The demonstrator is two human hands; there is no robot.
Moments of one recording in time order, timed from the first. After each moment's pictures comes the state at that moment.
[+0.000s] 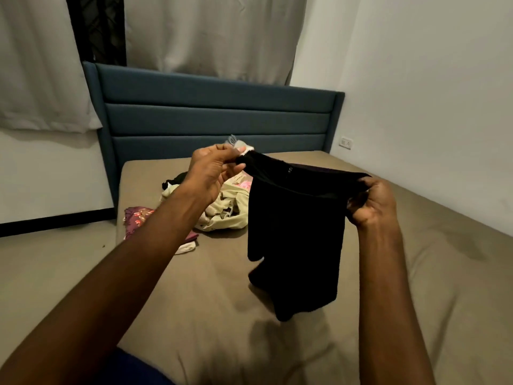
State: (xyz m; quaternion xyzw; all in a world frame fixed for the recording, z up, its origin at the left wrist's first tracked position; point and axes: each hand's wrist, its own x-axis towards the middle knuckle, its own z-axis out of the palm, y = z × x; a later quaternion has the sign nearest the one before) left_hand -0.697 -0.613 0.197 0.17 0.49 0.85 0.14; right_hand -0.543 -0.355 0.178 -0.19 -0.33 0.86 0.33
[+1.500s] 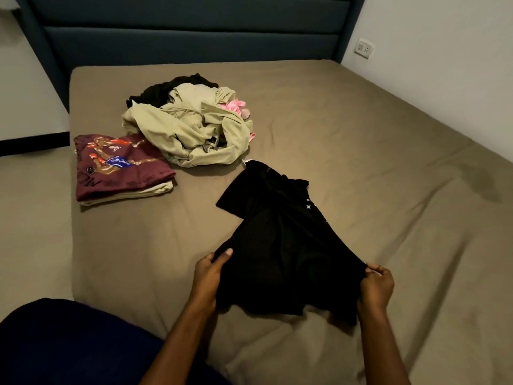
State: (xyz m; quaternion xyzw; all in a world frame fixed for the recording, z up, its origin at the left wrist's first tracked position) left_hand -0.631 -0.587 -0.151 -0.12 0.57 0.76 0.30; right_hand -0.465 -0.281 -0.176 -0.60 -0.51 0.52 0.33
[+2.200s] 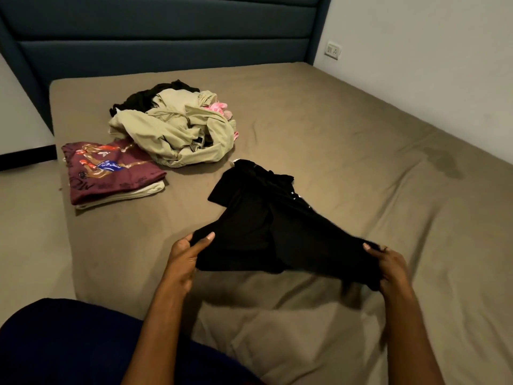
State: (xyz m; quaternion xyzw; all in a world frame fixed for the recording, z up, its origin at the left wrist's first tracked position) left_hand -0.647 -0.638 -0.120 -0.02 0.54 0.78 0.32; right_hand -0.404 -0.276 -0.115 -0.54 -0.49 0.63 0.26
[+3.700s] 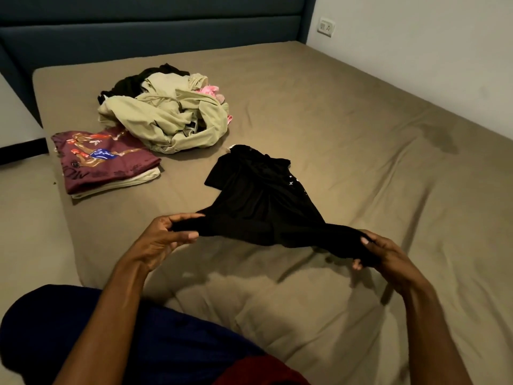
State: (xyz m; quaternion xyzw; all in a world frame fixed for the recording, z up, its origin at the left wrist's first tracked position) left_hand -0.692 -0.692 -0.113 0.16 0.58 0.69 0.40; right_hand -0.353 -0.306 -0.104 -0.30 -0.67 0.67 0.11
